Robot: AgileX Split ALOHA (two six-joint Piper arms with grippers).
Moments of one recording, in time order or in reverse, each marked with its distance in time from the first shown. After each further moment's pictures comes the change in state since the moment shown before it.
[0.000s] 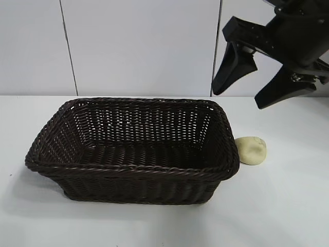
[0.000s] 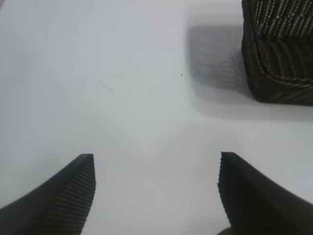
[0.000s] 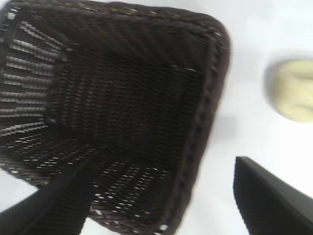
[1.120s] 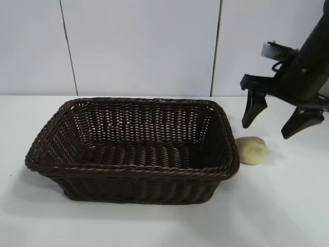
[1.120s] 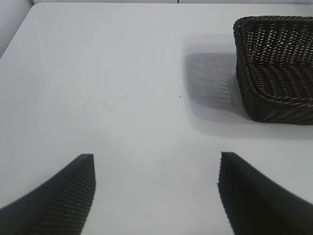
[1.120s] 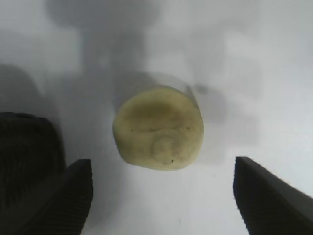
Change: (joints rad) left arm 0.000 -0.015 0.000 0.000 0.006 0.001; right arm -0.193 0.447 -0.226 -0.083 0.003 0.069
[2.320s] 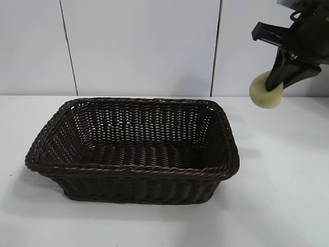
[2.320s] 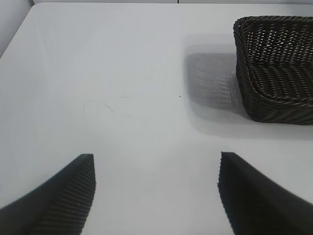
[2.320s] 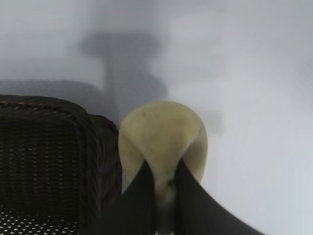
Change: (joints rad) left arm 0.000 0.000 0.000 0.000 0.000 0.000; right arm -0.001 -0.267 0.000 0.039 0.085 -0.002
